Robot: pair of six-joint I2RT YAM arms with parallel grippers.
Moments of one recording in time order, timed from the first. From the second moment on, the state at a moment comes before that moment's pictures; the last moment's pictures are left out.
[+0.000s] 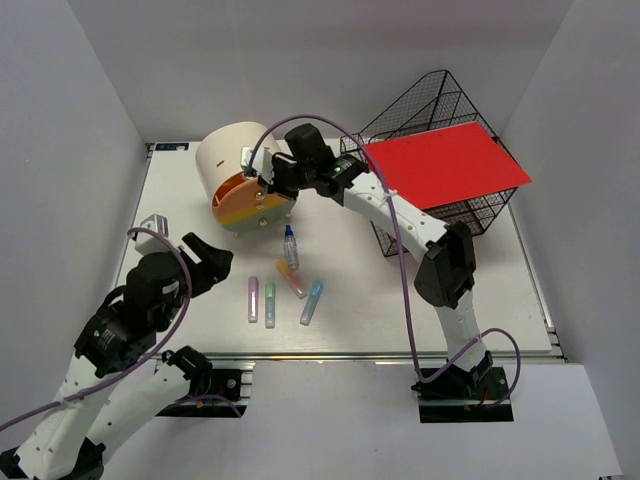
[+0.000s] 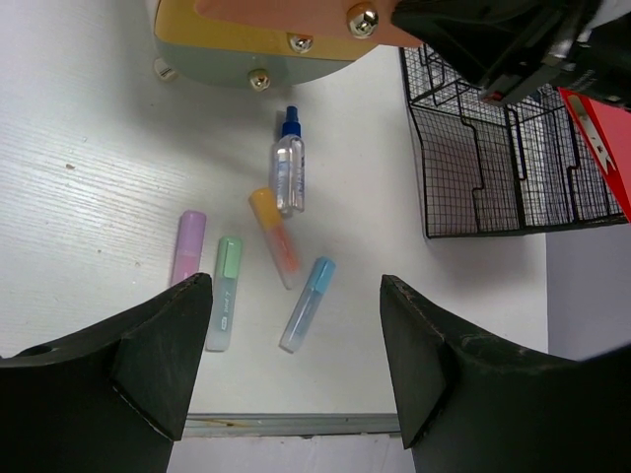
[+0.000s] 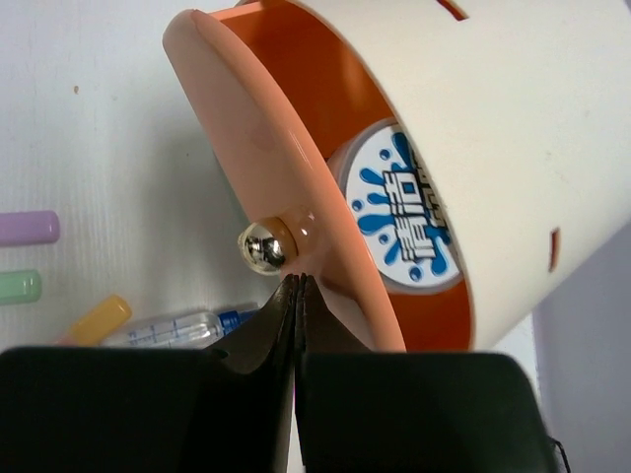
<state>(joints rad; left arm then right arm) -0.62 0.55 1.00 -0.91 -0.41 -0.85 0.83 2.11 2.11 -0.55 -0.40 -0.70</state>
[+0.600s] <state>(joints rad) -0.62 0.55 1.00 -0.90 -0.41 -0.85 0.80 2.01 2.16 -0.50 -0.31 -0.71</state>
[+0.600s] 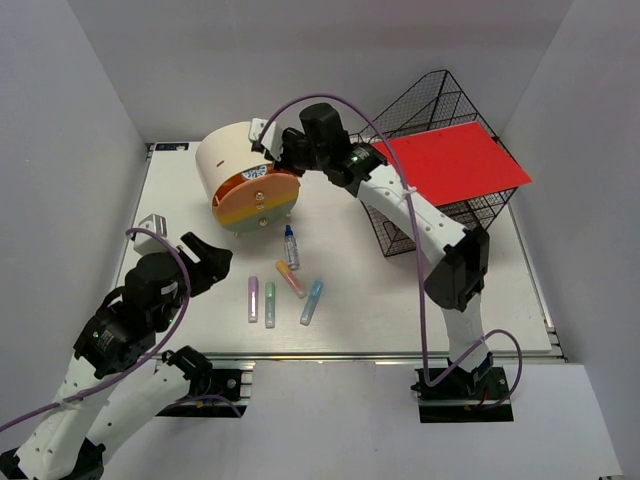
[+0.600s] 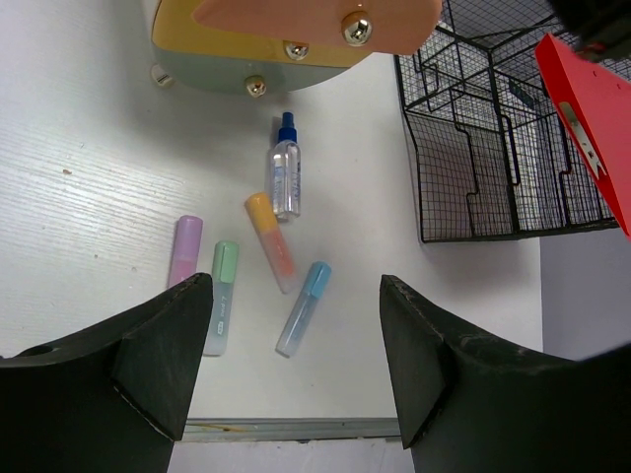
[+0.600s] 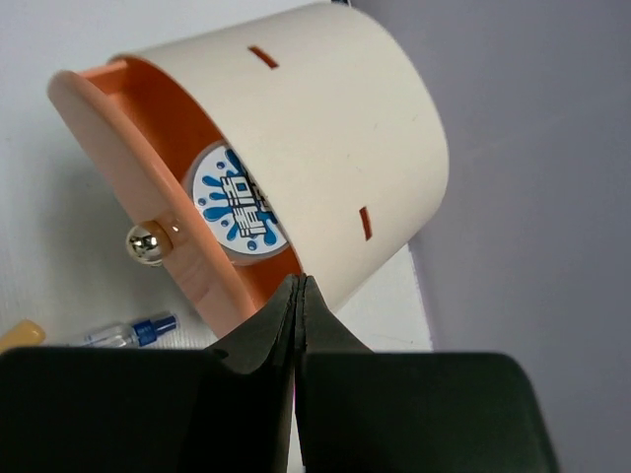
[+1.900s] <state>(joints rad) -0.62 0.54 1.00 -0.91 -0.41 -0.85 0.79 2.18 2.23 -0.50 -0.40 -0.83</state>
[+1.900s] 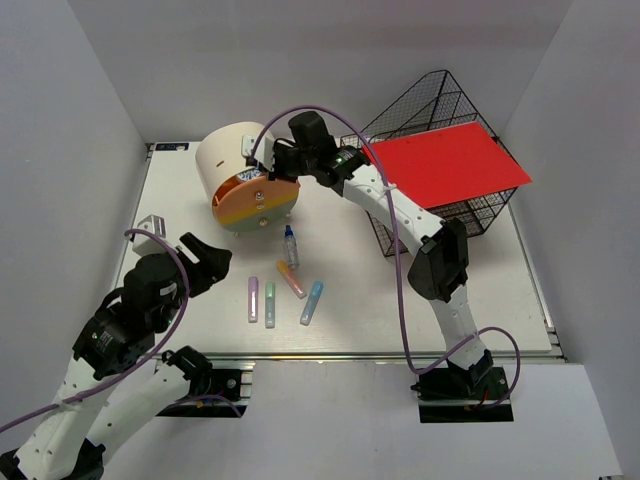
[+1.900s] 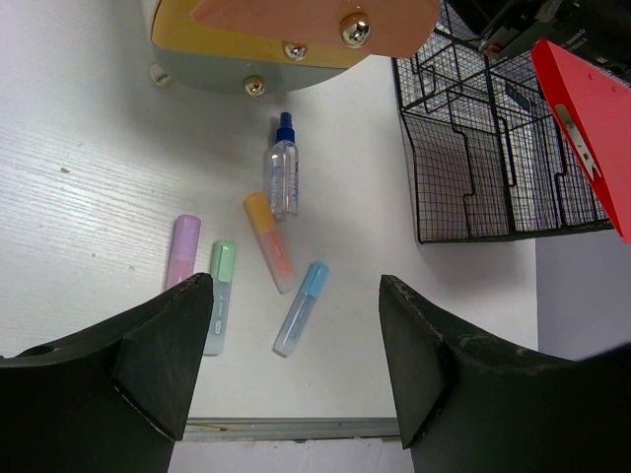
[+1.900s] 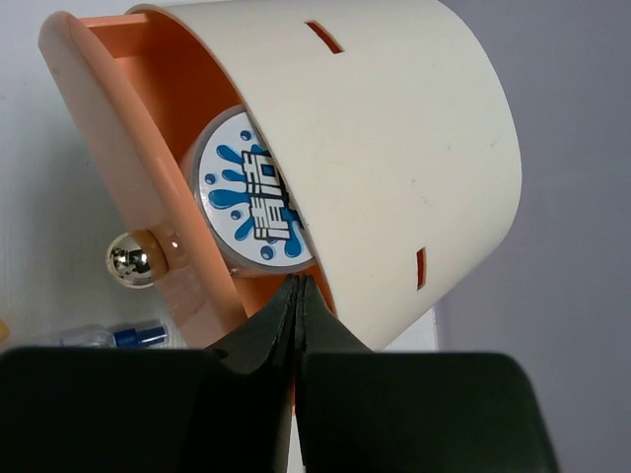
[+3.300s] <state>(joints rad) -0.62 0.53 1.00 -0.91 -0.41 -0.85 0.81 2.15 2.15 -0.58 -0.40 -0.89</state>
